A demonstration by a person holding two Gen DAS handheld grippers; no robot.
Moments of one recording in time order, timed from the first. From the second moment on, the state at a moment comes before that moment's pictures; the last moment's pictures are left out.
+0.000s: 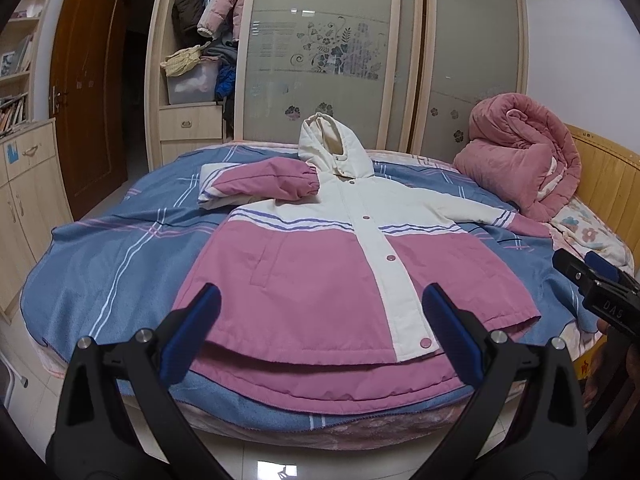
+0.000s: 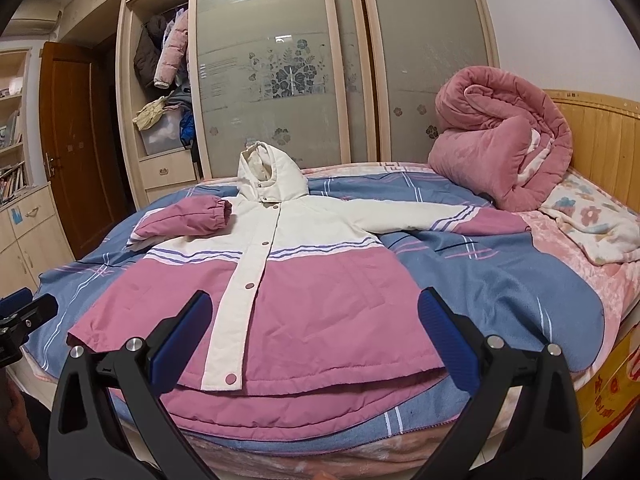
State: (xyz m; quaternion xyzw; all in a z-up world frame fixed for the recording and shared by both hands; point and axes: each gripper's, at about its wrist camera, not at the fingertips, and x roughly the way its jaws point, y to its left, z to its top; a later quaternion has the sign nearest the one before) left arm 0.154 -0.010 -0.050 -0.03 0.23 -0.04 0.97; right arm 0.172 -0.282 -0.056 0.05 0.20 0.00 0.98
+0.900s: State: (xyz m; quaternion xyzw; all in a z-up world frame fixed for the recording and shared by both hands) left arm 0.208 -0.007 0.053 -0.03 0.18 -0.10 0.98; right arm 0.198 -0.260 0.015 0.03 0.18 0.01 0.98
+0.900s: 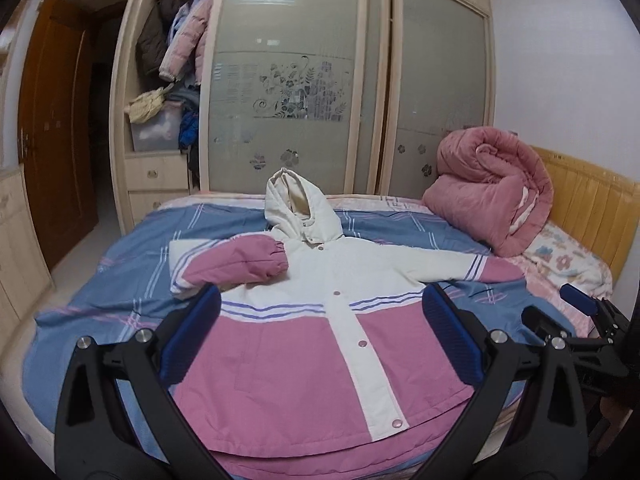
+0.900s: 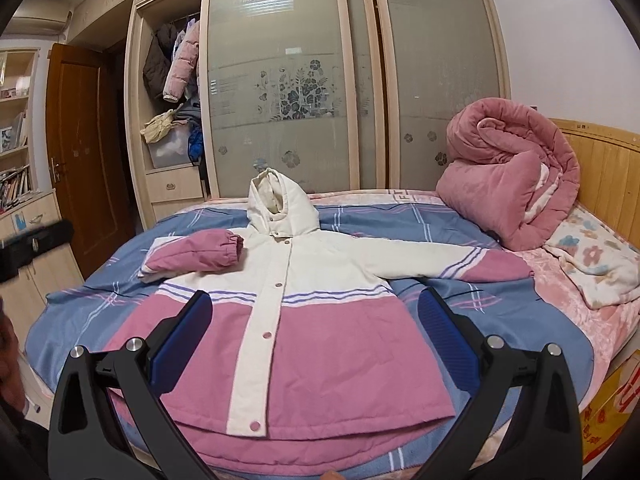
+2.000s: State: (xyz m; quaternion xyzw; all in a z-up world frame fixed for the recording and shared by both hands) left arm 0.287 0.113 0.038 -0.09 0.24 -0.15 0.96; right arm 0.625 -0.139 -0.157 0.47 0.45 0.20 0.73
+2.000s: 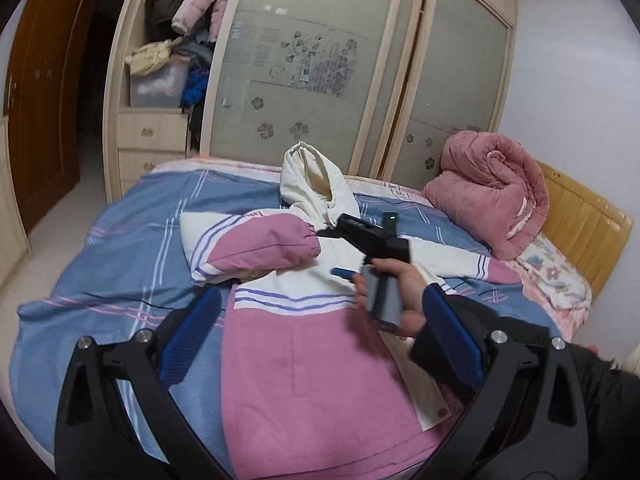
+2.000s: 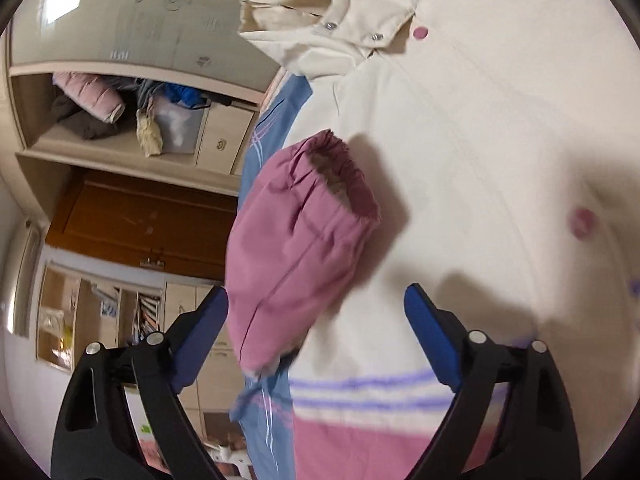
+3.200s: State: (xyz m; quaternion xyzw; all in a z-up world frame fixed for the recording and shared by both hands) left arm 0.353 0.059 -0.011 -0.07 0.32 -0.16 0.93; right arm 0.648 -0.267 0.012 0.21 0.28 0.10 0.93
